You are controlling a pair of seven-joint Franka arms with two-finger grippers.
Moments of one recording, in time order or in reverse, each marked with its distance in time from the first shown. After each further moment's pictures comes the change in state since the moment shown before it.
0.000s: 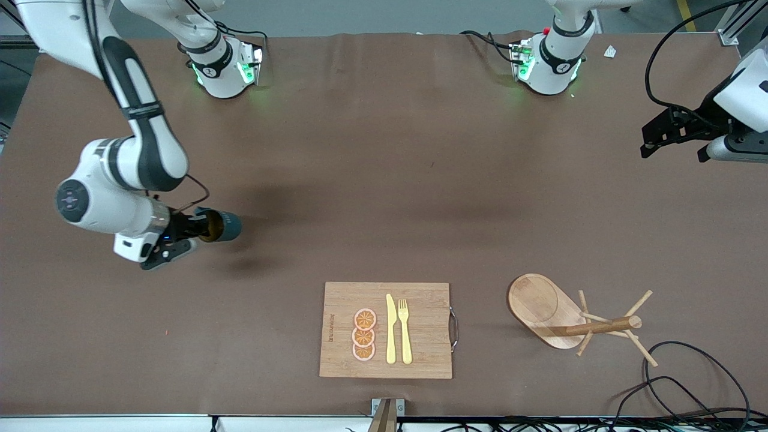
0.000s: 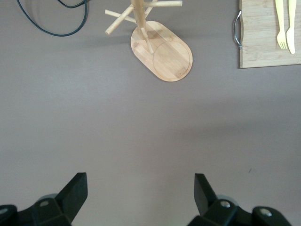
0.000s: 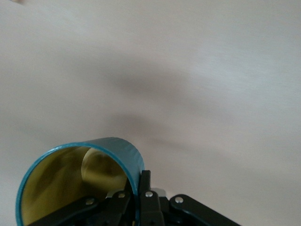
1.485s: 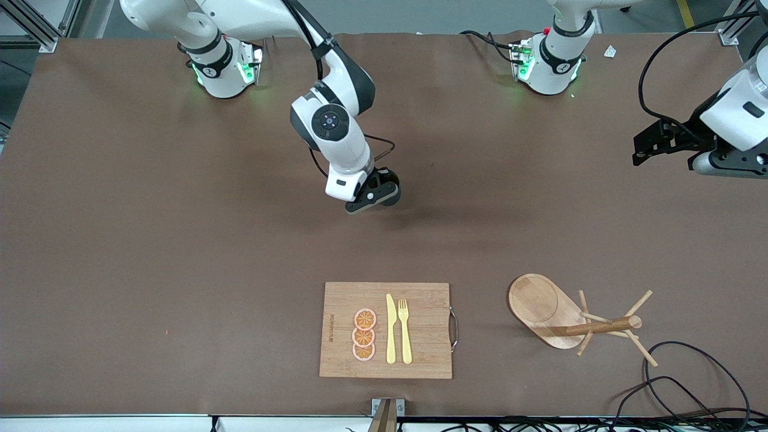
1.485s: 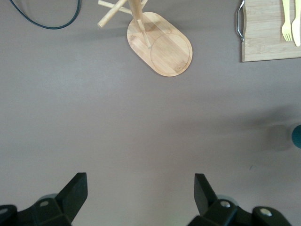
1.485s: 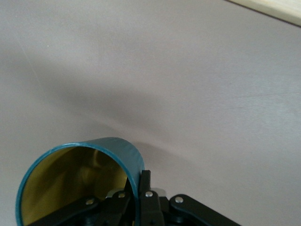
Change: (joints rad) left arm -0.006 0.038 -0.008 0.000 0.000 -0.003 0.000; right arm 0.650 0.184 0.000 0.175 0.004 0.228 0.579
